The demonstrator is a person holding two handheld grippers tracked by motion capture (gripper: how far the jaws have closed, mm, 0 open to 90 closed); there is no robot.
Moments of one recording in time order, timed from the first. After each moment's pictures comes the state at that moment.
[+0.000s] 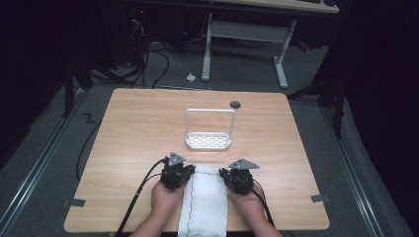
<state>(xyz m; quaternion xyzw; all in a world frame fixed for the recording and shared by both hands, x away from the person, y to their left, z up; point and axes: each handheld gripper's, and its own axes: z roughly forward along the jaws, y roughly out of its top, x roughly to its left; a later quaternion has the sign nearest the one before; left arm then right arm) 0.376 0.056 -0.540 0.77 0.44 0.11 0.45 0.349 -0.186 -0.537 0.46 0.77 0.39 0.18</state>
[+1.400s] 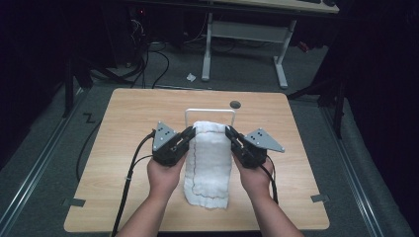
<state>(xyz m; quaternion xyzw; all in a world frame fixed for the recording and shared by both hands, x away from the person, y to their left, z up) 0.368 0.059 -0.403 0.68 0.37 0.23 0.59 0.352 -0.187 -0.402 0.39 0.66 0.55 0.33</state>
